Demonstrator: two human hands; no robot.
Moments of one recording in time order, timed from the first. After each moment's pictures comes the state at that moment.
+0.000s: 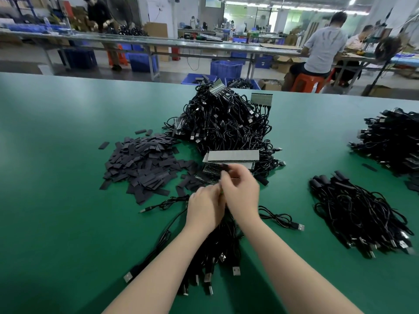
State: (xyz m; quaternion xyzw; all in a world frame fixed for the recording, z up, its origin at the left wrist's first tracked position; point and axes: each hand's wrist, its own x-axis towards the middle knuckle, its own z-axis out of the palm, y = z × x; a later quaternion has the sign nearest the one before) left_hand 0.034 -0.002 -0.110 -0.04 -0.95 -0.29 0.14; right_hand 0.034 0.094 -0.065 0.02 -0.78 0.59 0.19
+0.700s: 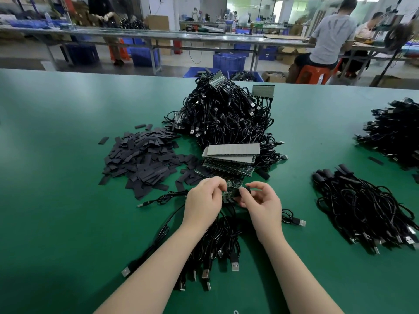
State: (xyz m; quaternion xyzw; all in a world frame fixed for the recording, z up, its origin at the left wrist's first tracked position) left_hand 0.047 -0.002 -0.106 -0.05 -0.88 -0.43 0.18; right_hand 0.056 0.145 -0.106 -0.05 -0.68 0.72 0.12
